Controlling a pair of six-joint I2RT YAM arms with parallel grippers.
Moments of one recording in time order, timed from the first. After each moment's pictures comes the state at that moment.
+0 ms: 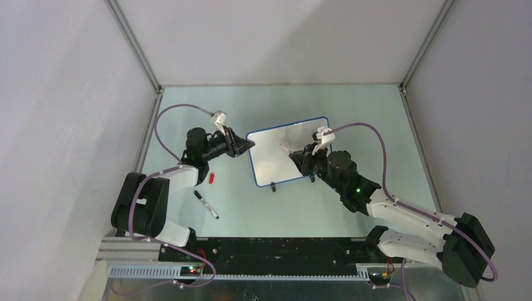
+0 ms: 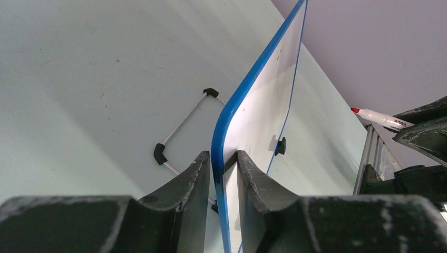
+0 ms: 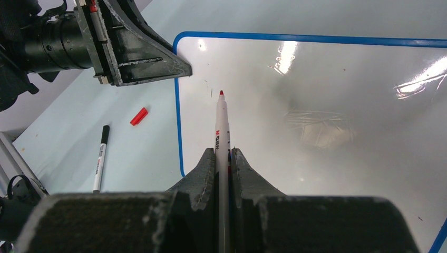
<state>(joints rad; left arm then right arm) -0.22 1.47 0.57 0.72 0.71 -0.49 0.83 1.04 0.60 0.29 0.15 0.30</state>
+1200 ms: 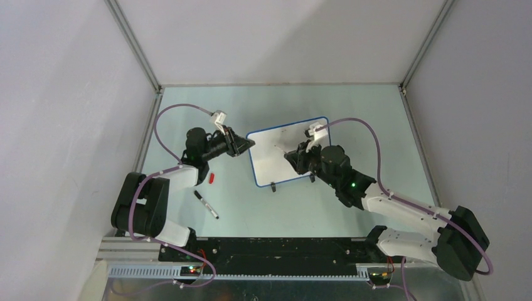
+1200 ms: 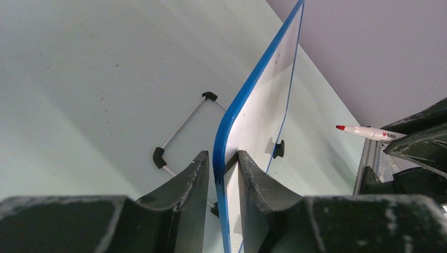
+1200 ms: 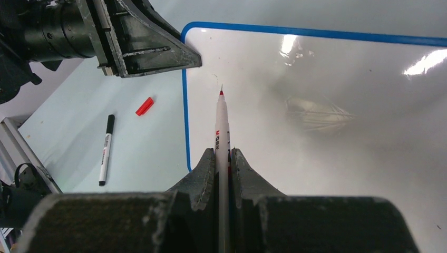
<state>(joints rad) -0.22 1.47 0.57 0.73 0.71 -0.50 0.84 1.09 0.65 0.26 0.11 0.31</state>
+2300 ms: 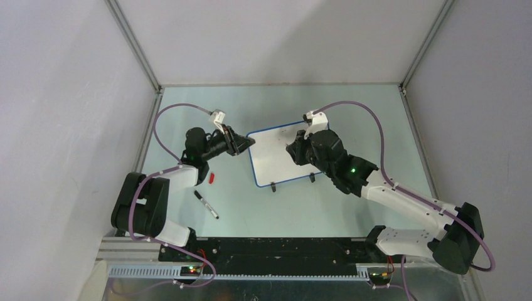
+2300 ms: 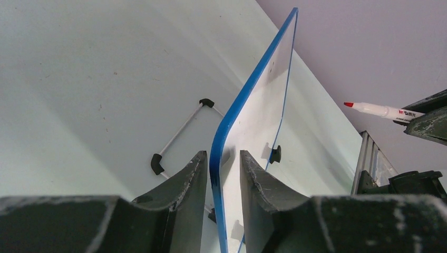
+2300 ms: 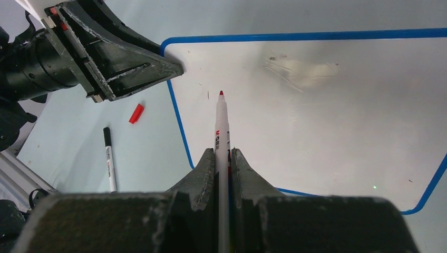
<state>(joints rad) -0.22 1.47 0.57 0.77 0.71 -0.52 0.86 1.17 0.97 -0.17 0.25 0.44</state>
